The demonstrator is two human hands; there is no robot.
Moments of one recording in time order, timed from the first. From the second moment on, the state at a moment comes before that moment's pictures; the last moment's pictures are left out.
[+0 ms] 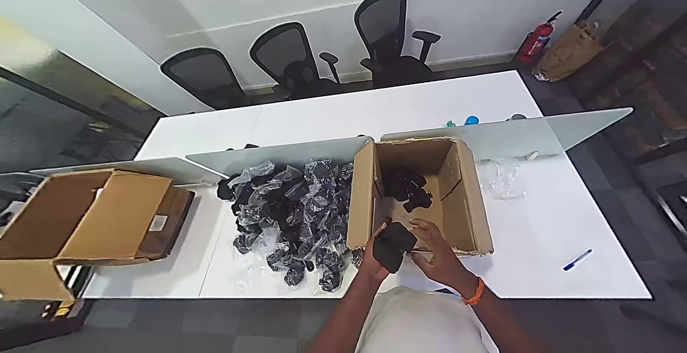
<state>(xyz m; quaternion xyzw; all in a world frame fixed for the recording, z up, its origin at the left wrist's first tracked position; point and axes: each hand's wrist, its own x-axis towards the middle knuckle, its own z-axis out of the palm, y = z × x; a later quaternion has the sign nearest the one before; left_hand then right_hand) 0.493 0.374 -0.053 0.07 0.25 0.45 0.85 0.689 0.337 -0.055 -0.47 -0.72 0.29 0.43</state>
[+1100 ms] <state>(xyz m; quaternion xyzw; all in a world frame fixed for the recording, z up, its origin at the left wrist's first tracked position) 0.548 0.386 -0.068 0.48 0.58 0.25 0.61 0.733 0.369 -0.092 -0.58 -0.59 0.40 0.39</state>
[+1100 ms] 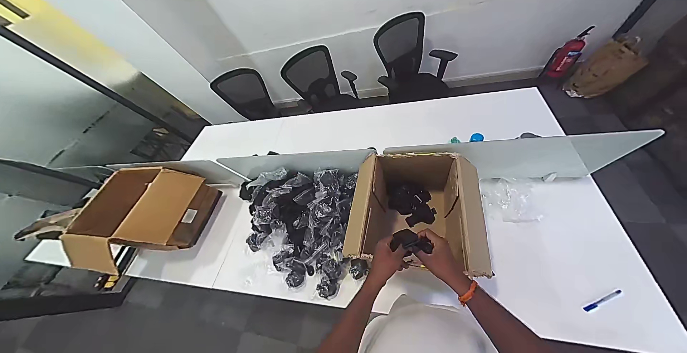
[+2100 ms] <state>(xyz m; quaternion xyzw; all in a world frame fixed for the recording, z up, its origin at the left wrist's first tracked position) 0.531 0.414 -0.082 0.50 0.46 0.31 0.66 0.725 0.354 -0.108 -0.45 -0.78 0.24 0.36</state>
